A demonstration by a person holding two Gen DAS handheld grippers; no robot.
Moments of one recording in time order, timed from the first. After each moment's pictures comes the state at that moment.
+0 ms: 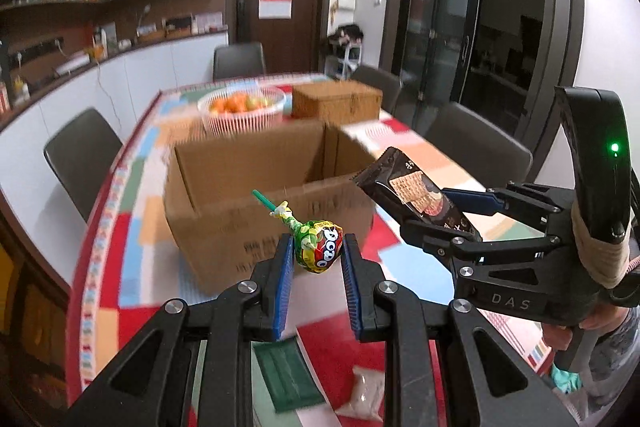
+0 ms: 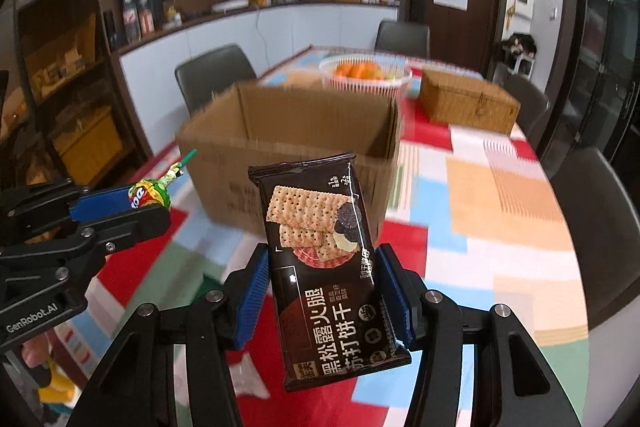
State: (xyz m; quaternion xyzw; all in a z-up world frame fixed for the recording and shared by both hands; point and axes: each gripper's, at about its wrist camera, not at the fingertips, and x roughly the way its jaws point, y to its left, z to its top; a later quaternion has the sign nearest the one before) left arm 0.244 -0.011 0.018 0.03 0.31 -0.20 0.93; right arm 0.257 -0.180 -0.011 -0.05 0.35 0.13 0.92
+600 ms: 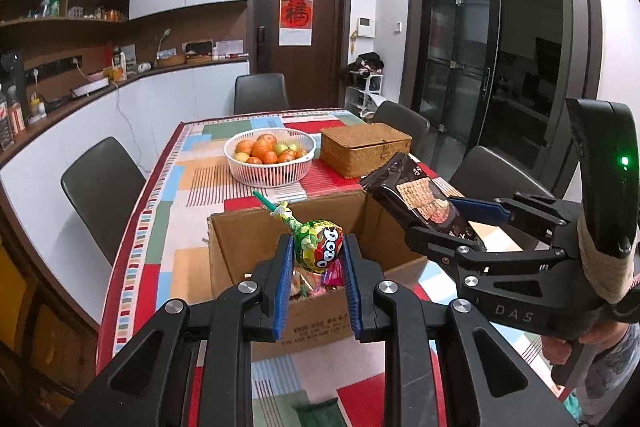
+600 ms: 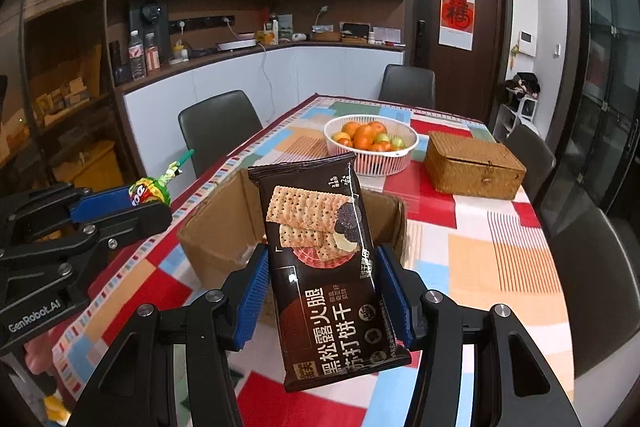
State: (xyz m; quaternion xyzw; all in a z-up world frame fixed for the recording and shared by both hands) left arm 0.305 0.014 0.057 0.02 0.28 -0.18 0.94; right arm 0.316 -0.158 0.044 -0.05 0.29 0.14 0.94
